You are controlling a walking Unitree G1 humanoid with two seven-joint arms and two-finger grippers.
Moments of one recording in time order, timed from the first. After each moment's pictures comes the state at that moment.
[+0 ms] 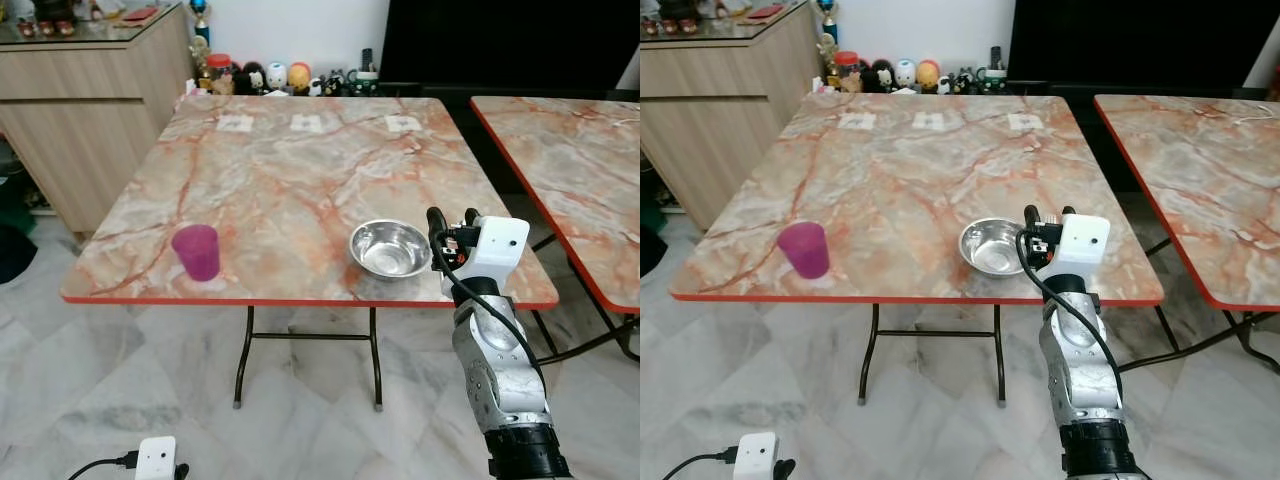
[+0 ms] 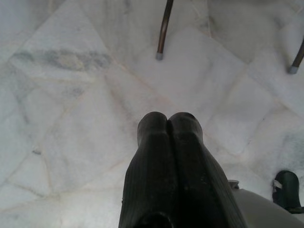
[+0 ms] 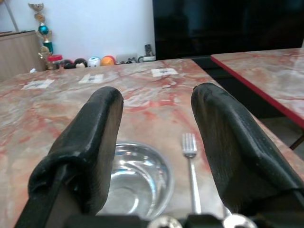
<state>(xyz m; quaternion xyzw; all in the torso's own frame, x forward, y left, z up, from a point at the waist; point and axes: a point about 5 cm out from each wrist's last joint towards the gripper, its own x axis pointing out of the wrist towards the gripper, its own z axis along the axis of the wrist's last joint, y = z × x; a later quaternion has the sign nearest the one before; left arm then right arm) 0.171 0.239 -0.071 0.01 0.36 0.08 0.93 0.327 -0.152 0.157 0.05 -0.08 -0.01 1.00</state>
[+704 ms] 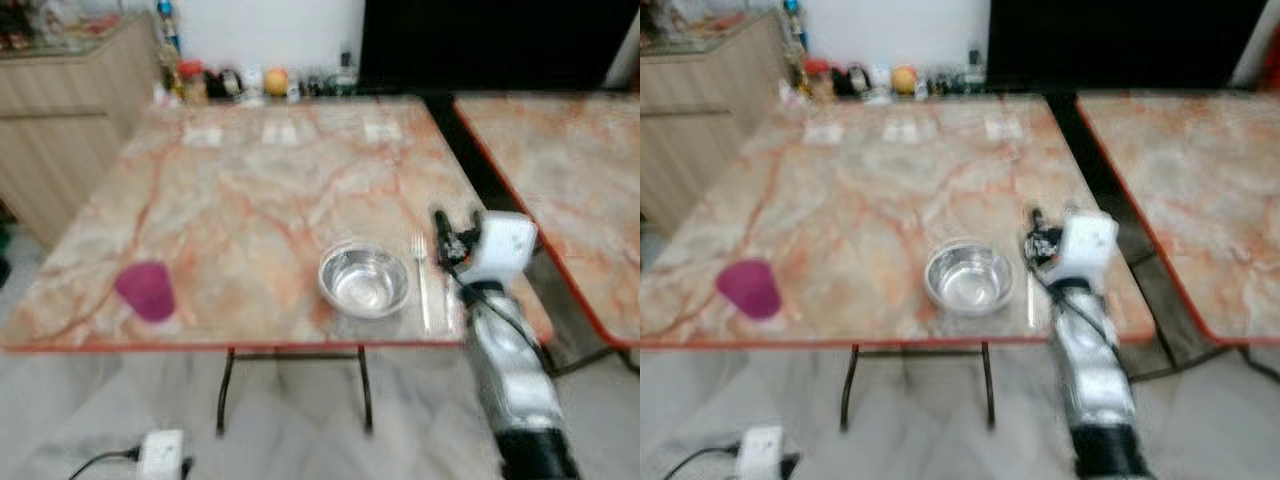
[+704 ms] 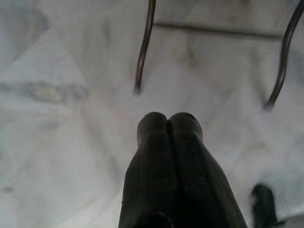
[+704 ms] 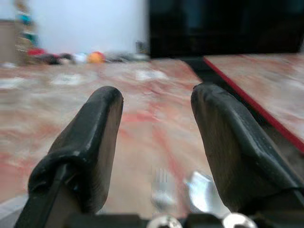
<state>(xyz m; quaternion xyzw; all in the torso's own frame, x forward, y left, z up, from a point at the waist) 0.182 0.226 -0.068 0.00 0.35 0.07 0.94 0.323 -0.167 0.148 0.03 -0.07 -0.02 1.00</state>
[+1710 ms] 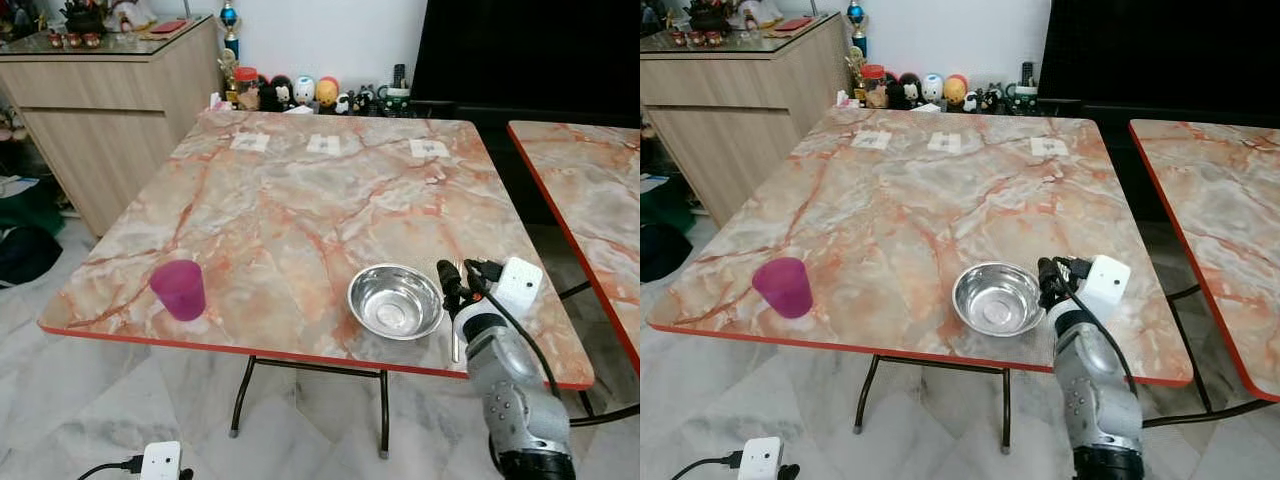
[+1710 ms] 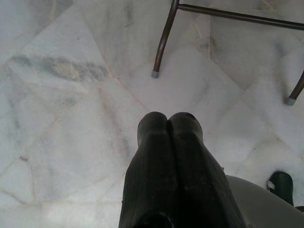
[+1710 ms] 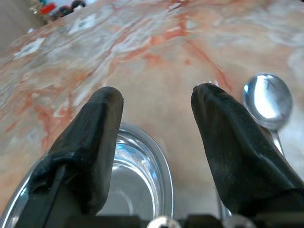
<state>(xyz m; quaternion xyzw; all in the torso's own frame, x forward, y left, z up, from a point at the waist) 0.166 0.234 -0.074 0.01 0.37 0.07 0.93 0.312 -0.174 0.116 0.20 0.09 -0.03 0.97</state>
